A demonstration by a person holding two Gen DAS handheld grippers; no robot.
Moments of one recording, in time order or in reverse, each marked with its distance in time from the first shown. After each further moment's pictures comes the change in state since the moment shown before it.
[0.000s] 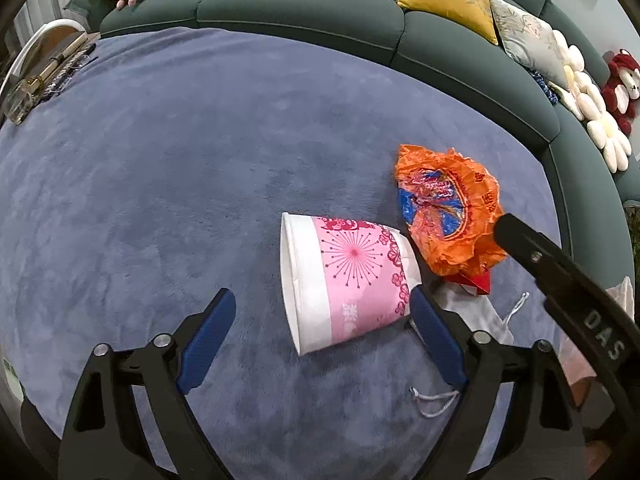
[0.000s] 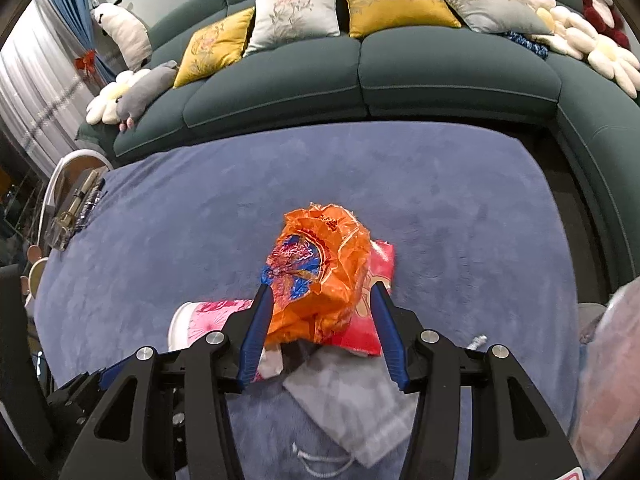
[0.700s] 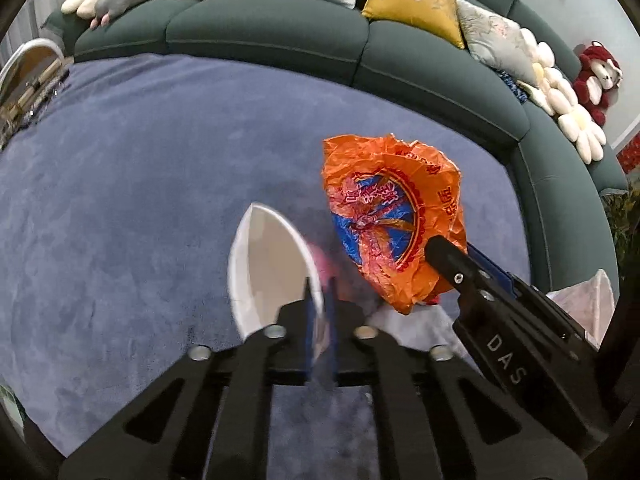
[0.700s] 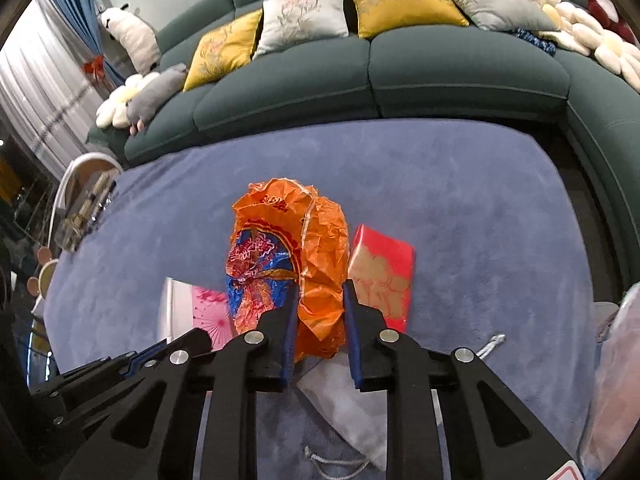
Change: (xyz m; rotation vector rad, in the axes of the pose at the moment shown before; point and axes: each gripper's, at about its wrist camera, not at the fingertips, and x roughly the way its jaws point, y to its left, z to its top) left arm -0.035 -0.024 0.007 0.067 -0.058 -0.067; right arm -0.010 0.004 -0.005 0.006 -0.031 0.052
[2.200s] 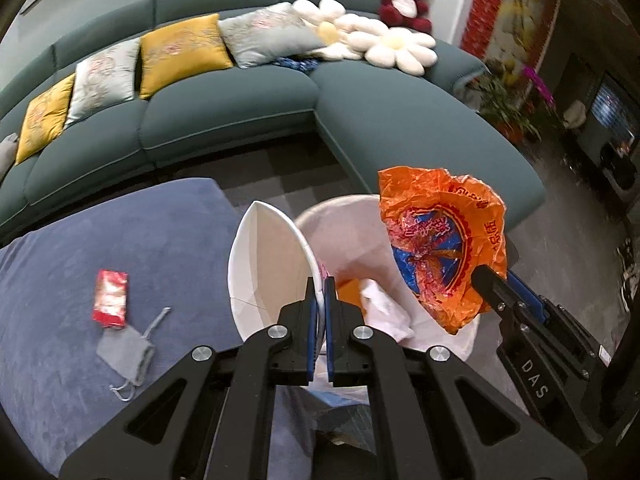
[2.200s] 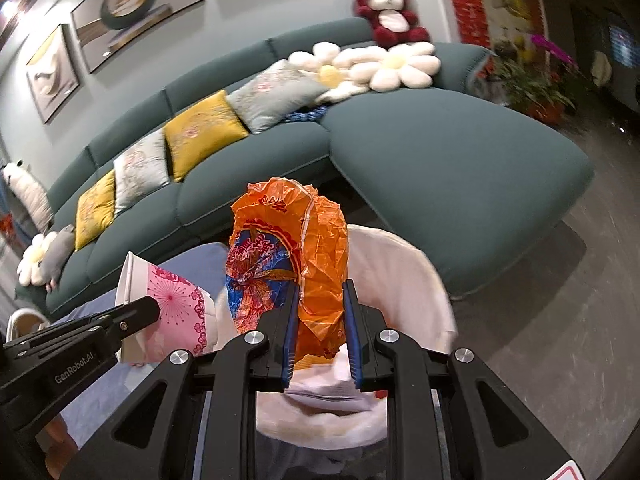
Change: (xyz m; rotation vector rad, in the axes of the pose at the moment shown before) left arm -0.089 -0.341 -0.098 0.554 -0.087 -0.249; right arm -0.284 -0.279 -0.097 0.396 -0.369 -0.366
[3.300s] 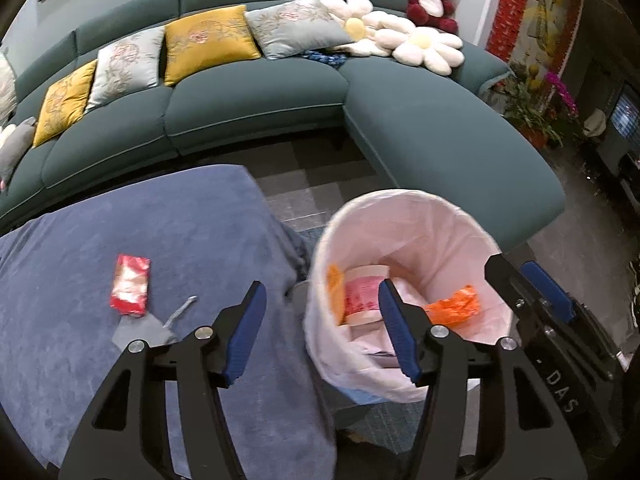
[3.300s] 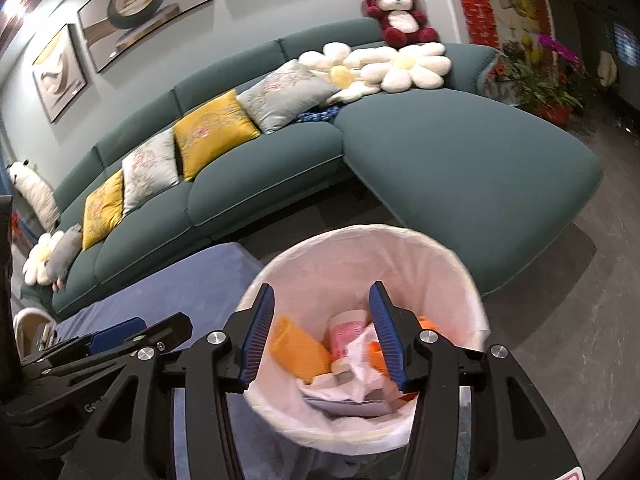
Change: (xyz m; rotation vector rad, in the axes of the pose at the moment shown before) left arm -0.004 0.038 -0.011 -0.066 0.009 0.083; right arm 0.005 0.037 -0.005 -0.023 -0.004 0.045
